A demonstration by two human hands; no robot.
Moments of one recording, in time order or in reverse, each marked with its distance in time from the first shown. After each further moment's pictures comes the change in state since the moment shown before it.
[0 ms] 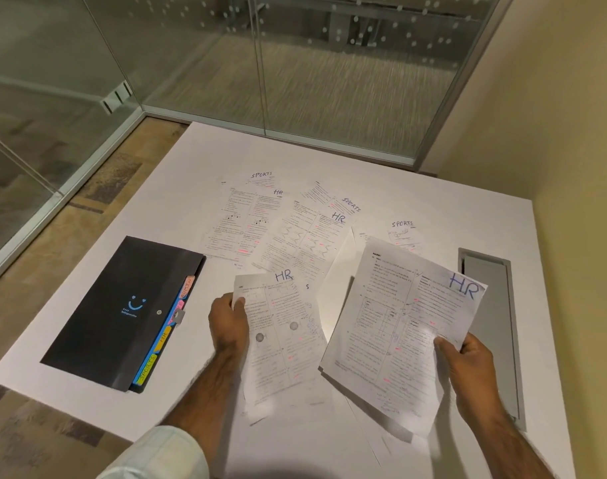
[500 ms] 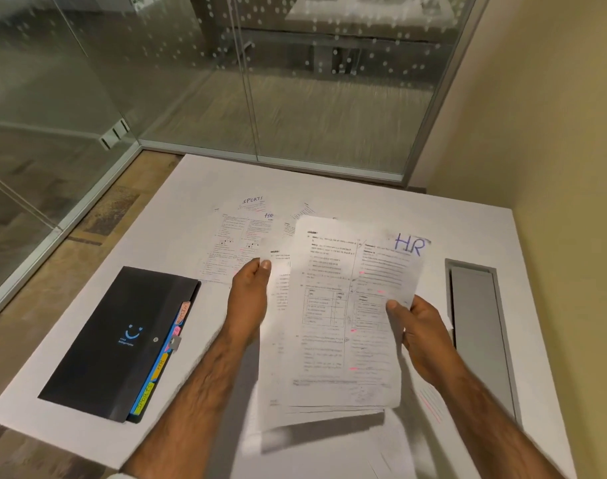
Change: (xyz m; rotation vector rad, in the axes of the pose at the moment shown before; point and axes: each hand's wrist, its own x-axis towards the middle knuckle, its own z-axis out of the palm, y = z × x) left_hand -0.023 0.124 -0.005 -0.382 -0.330 0.204; right_hand 0.008 -0.065 0.042 0.190 -0.325 -0.016
